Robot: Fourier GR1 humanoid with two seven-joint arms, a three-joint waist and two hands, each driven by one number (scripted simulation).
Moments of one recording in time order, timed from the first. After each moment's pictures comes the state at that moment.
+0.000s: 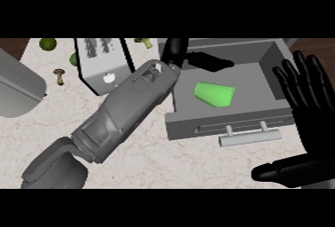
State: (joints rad) left arm -1.32 0.00 -0.59 -0.41 0.64 0.49 -0.34; right arm -0.16 -0.09 -0.07 -2.00 -0.22 0.20 0.12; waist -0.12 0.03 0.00
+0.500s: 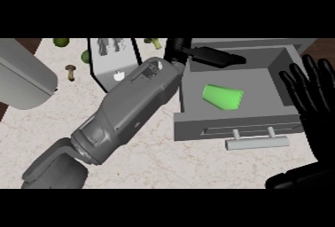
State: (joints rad) left arm -1.31 0.00 -0.52 -0.51 0.77 0.42 -0.46; right arm -0.13 -0.11 -0.10 -2.04 -0.32 0.23 0.17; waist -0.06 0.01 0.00
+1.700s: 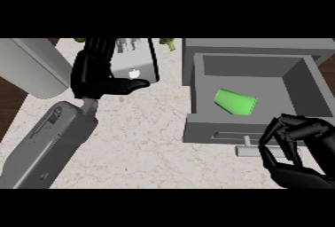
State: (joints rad) left arm -0.66 0.38 -0.40 -1.27 0.80 0.42 -0.32; right arm -0.03 -0.25 -0.02 -2.06 0.01 0.36 0.15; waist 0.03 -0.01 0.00
